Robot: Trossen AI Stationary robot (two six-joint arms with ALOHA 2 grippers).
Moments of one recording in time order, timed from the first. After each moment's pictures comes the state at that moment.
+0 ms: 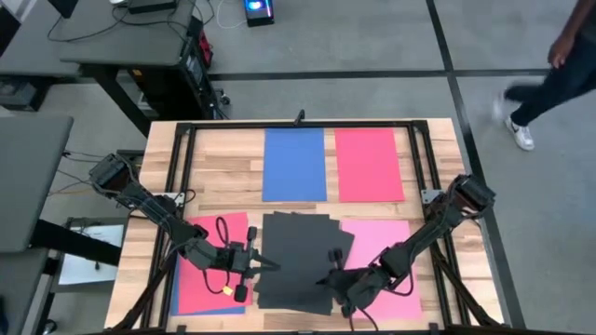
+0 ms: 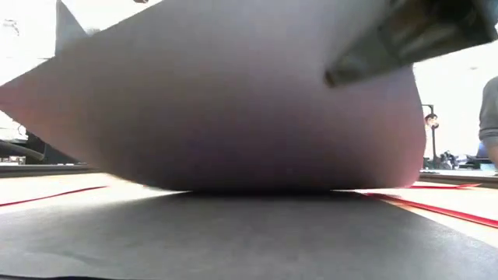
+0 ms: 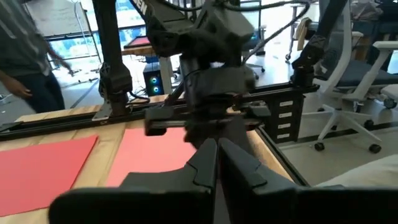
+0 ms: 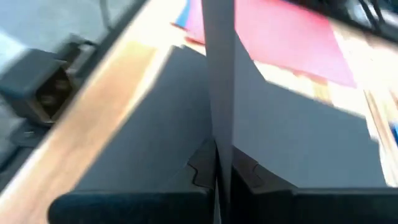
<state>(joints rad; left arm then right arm) -0.68 1.46 0.67 0.75 -0.56 0.07 0.68 1.82 1.05 0.08 0.52 0.11</state>
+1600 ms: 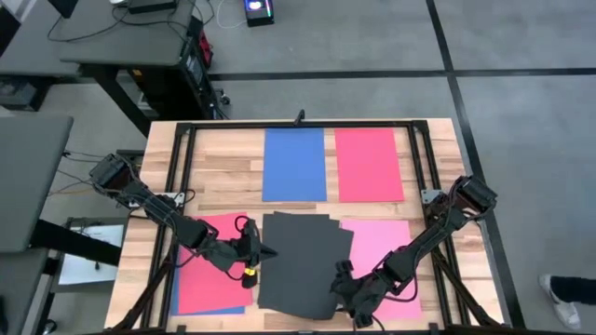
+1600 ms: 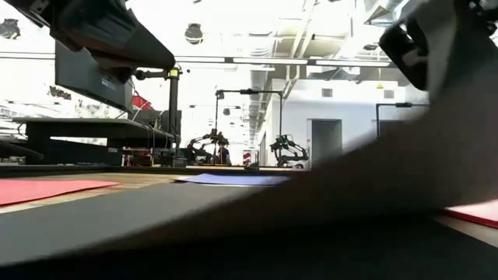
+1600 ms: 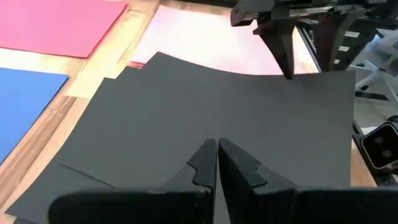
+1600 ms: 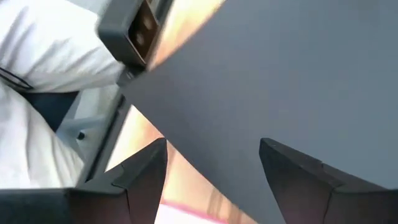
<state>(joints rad) -0.60 1.46 0.67 0.29 -0.56 -0.42 0.72 1.82 1.05 -0.04 0.23 0.38</state>
